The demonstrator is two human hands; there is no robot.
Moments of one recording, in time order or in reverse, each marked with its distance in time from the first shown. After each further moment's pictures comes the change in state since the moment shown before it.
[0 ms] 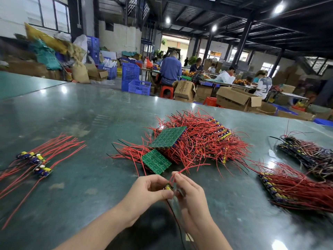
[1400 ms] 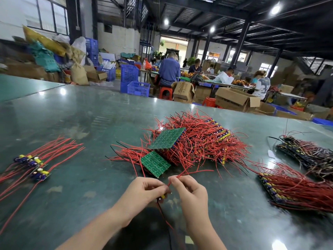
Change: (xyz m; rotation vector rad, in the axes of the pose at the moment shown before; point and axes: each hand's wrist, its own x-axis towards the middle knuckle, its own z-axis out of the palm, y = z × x) left_hand 0.000 0.010 -0.005 0.153 0.022 -0.116; right_hand -0.004 -0.002 -0.002 -0.569 0.102 -0.406
